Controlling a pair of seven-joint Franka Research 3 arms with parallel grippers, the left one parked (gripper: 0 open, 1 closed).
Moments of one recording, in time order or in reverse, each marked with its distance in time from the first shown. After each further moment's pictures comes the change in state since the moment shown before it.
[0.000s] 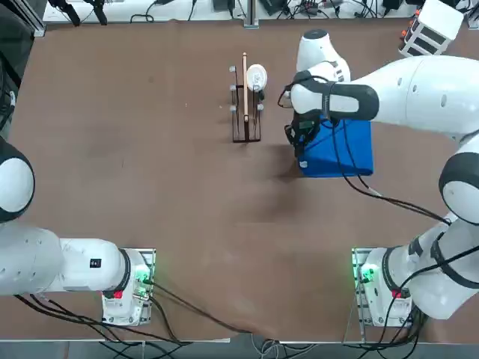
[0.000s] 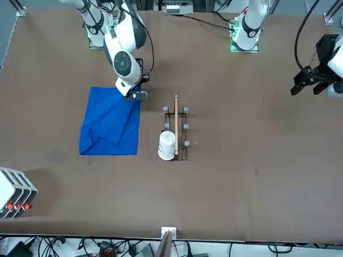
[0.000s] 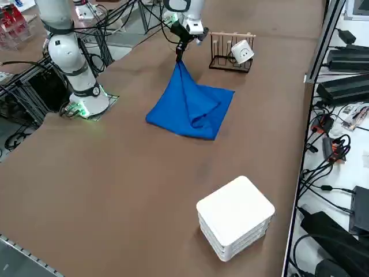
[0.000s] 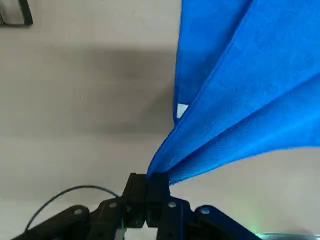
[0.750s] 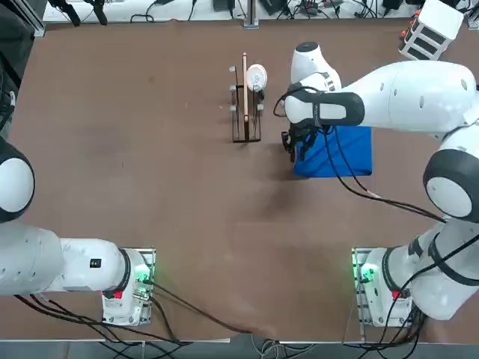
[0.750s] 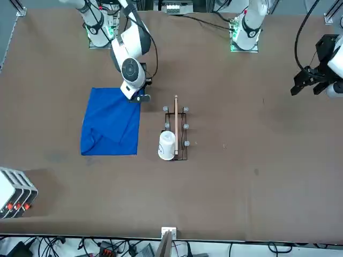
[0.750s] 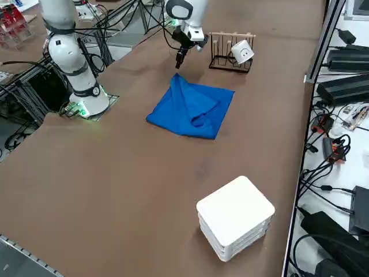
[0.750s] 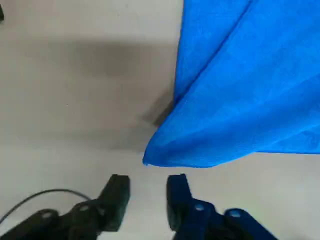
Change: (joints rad) arm 0.011 0.074 -0.003 0.015 -0.005 0.036 0.001
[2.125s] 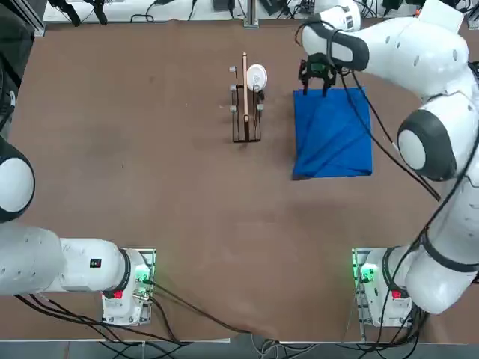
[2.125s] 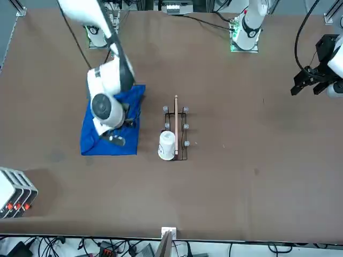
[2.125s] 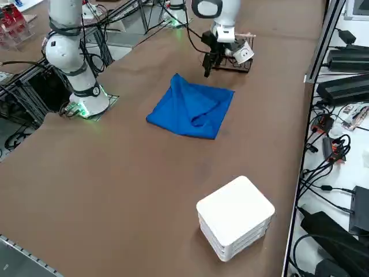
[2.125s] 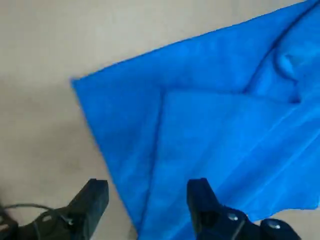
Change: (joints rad) arm -0.233 0.231 -0.099 0.428 -0.109 -0.077 0.209
